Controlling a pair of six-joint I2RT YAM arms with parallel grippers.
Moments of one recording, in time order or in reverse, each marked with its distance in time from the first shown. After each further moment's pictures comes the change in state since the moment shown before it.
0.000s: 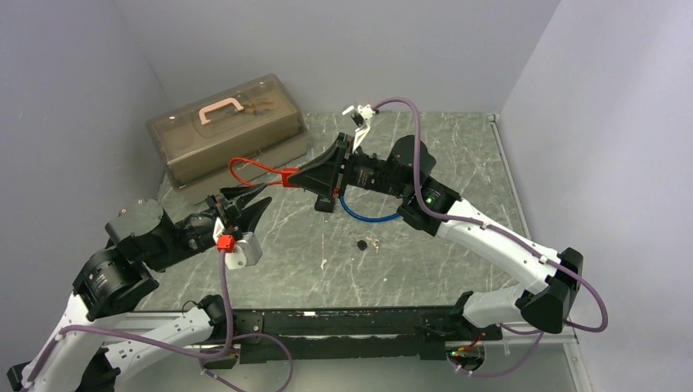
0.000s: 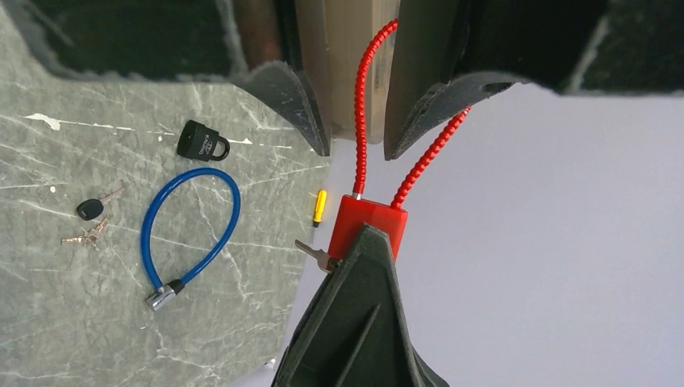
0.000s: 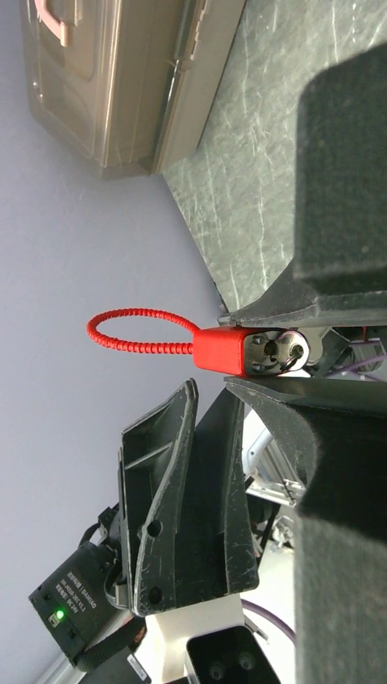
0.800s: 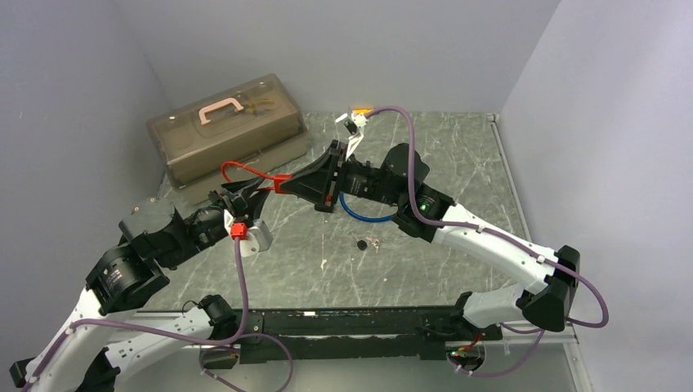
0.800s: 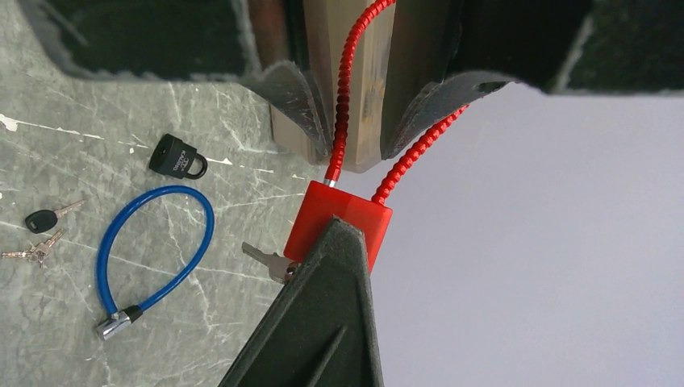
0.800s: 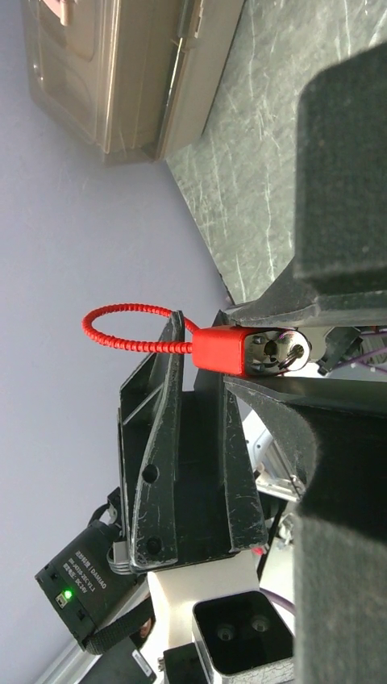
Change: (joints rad) left arm -0.002 0.005 -0.062 0.078 -0.130 -0.005; right arm 0.075 0.004 -0.018 0.037 0.072 0.002
